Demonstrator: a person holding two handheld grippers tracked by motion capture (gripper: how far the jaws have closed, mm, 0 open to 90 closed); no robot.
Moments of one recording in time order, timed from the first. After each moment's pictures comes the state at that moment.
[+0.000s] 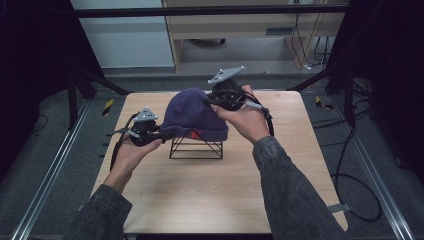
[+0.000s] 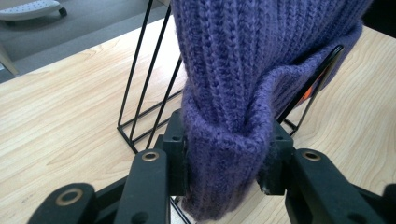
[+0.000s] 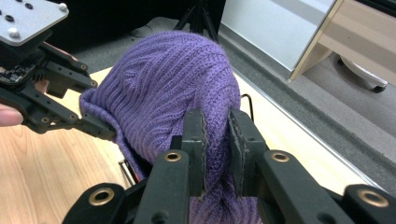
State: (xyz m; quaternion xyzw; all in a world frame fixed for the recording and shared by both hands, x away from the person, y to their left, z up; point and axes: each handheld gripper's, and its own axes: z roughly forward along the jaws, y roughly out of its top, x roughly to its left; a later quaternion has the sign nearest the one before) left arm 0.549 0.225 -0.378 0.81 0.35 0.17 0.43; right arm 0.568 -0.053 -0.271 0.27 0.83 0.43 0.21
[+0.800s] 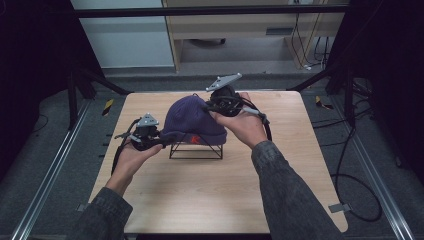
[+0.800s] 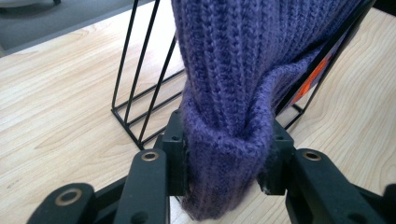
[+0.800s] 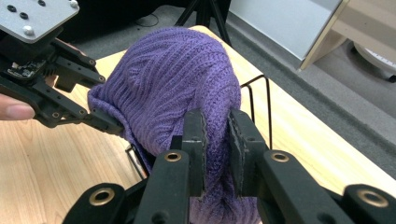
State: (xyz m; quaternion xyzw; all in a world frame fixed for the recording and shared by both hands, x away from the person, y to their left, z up) left arm 0.549 0.229 -0.399 0.82 0.35 0.16 0.42; right arm 0.568 -0.048 -0.291 0.27 0.84 0.42 0.19
